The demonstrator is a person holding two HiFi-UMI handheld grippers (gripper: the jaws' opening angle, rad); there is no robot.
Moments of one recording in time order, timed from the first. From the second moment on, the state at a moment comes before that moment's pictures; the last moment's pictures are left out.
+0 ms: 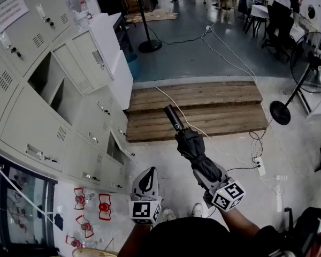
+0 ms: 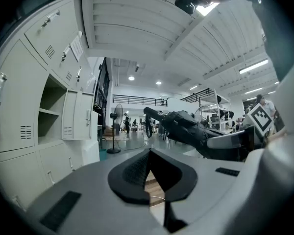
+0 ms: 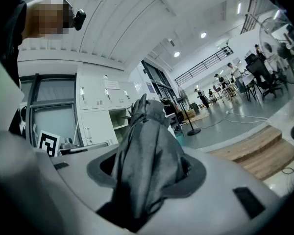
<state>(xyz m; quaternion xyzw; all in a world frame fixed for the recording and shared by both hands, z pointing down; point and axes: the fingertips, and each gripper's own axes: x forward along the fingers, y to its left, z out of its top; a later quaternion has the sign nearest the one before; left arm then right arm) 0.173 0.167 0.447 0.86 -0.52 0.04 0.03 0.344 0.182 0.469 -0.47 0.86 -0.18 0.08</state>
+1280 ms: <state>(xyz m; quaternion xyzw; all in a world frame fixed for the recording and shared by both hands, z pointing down) 0.058 0.151 0.452 0.85 -0.52 0.04 0.03 0.221 0.141 0.450 -0.44 0.88 -0.13 0.10</state>
